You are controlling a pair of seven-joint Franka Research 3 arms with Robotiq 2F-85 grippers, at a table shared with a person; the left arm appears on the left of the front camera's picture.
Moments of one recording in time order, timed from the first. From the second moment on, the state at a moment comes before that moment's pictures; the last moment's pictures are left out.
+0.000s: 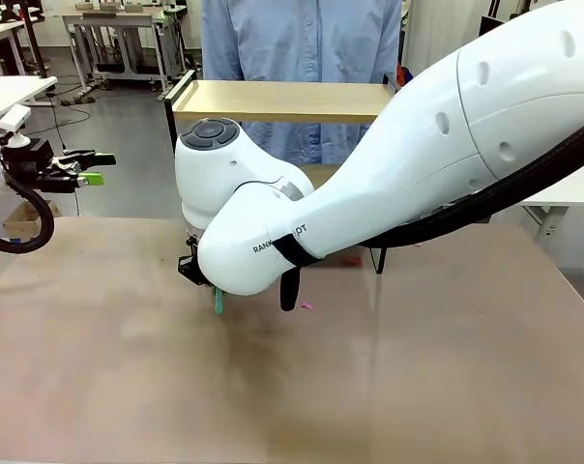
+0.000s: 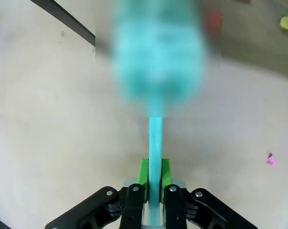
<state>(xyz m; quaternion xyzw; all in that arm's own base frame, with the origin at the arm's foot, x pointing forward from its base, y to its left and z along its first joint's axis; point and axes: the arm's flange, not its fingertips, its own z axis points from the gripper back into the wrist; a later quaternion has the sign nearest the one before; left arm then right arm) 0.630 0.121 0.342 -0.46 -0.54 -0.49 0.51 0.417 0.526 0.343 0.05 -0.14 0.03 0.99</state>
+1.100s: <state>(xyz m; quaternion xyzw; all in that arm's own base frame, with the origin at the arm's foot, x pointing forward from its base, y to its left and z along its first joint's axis) 0.631 0.121 0.343 -0.46 -0.54 -0.49 0.51 0.382 0.272 0.344 0.03 -0.08 -0.10 0.99</state>
